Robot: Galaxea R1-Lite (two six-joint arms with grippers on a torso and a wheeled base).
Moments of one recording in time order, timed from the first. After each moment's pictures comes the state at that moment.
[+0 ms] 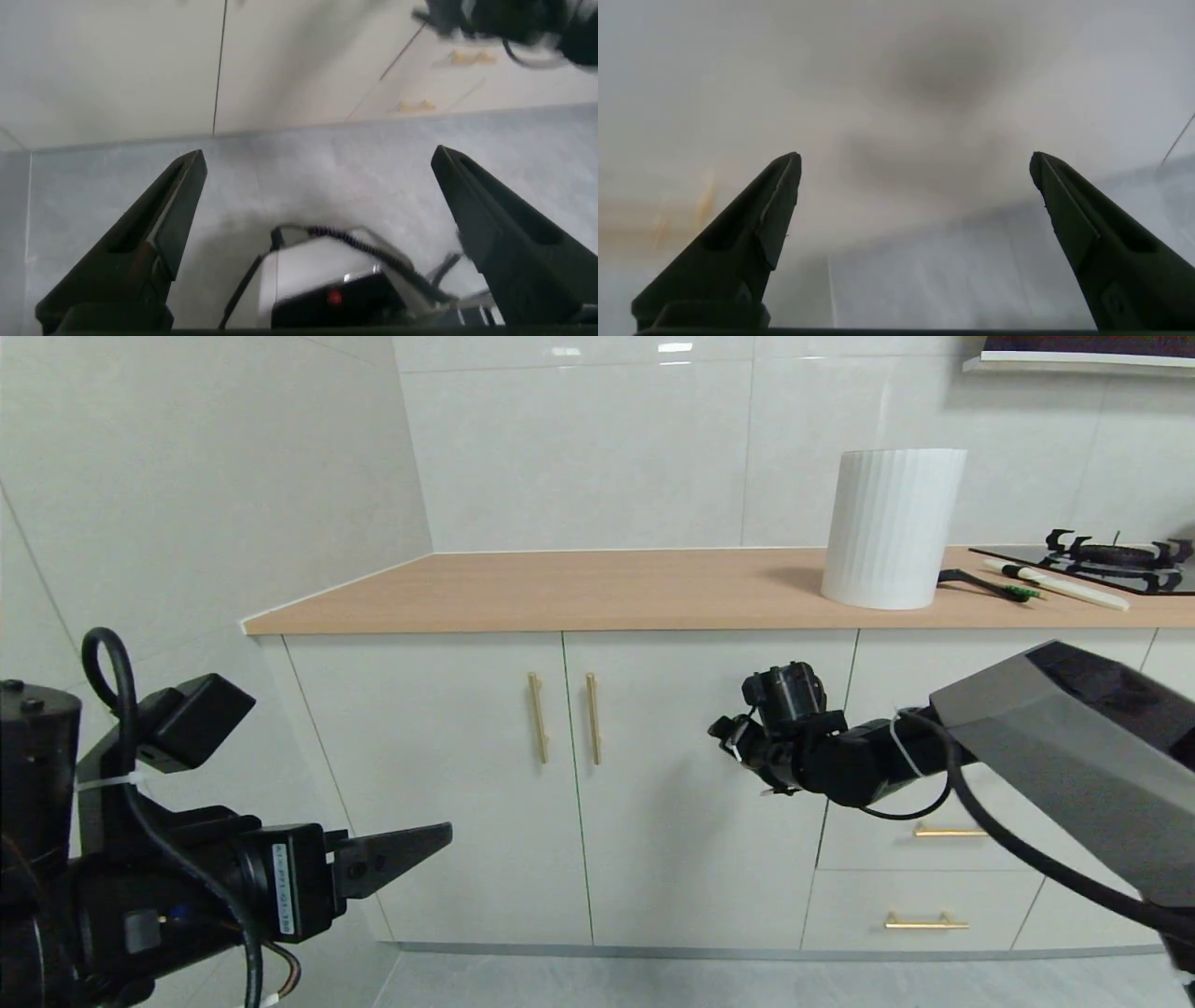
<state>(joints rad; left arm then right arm) -0.49 1.19 -0.66 -0.03 0.03 -0.43 0.47 2.32 -1.46 -0.29 -0.26 0.88</state>
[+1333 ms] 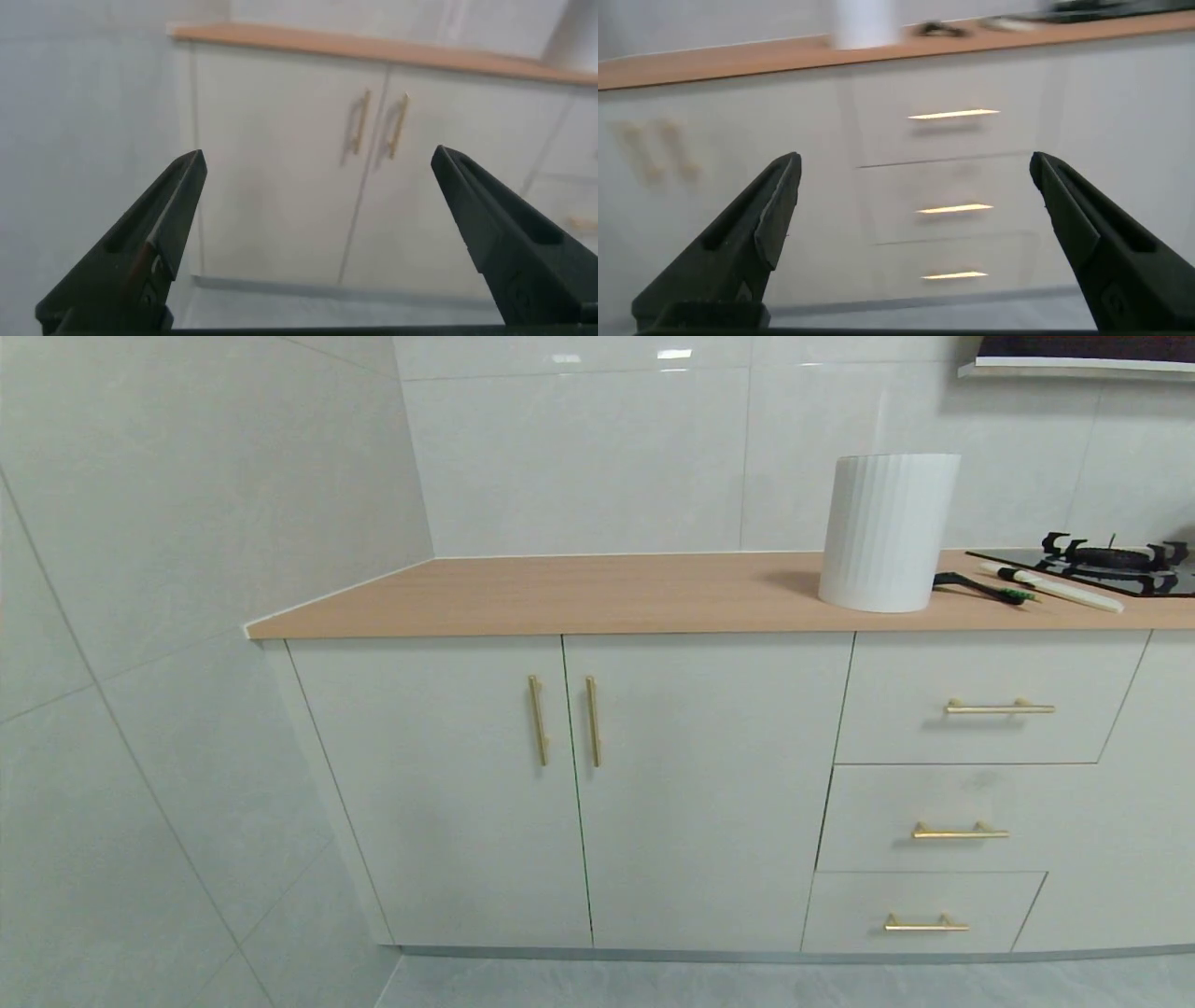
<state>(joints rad) -0.13 0.14 -0.40 0.14 0.14 -0.12 0.19 0.25 -0.40 0.06 -0.32 0.03</state>
